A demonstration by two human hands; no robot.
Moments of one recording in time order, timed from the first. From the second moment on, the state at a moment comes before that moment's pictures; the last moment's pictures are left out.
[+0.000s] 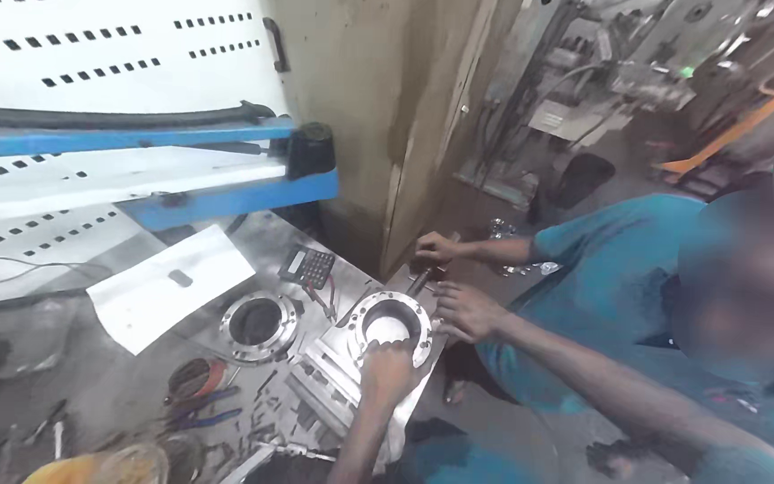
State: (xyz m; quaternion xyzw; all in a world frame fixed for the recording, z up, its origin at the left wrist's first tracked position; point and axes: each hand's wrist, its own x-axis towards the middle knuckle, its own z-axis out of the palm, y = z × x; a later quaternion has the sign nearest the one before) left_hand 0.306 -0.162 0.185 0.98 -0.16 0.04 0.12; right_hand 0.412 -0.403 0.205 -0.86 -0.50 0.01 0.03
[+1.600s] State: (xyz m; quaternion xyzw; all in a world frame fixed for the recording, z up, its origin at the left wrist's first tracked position) left_hand 0.311 -0.143 0.157 0.94 -0.23 0.22 0.14; right_hand 0.389 -0.373 0.078 -0.78 -0.39 -0.27 0.40
